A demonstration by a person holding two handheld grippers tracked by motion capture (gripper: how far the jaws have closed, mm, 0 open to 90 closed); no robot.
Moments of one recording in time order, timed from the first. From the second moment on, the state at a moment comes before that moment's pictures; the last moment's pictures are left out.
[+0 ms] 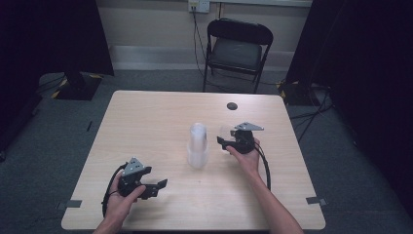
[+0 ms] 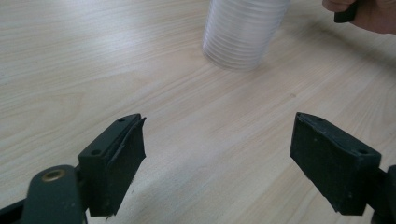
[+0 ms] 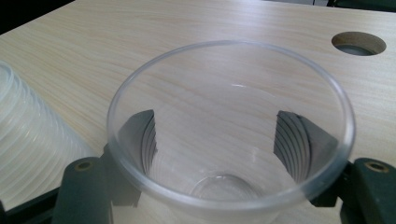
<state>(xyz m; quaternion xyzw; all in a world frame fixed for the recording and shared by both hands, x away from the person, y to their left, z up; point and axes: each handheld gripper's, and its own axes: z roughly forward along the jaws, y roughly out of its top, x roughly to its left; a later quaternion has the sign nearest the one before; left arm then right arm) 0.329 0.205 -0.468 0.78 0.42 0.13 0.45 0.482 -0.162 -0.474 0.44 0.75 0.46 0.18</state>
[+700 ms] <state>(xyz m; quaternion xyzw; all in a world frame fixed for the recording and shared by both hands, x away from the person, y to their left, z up) 0.330 0.210 -0.467 0.77 0.42 0.14 0.46 0.474 -0.175 -0.480 0.45 0.75 0.45 0.18</state>
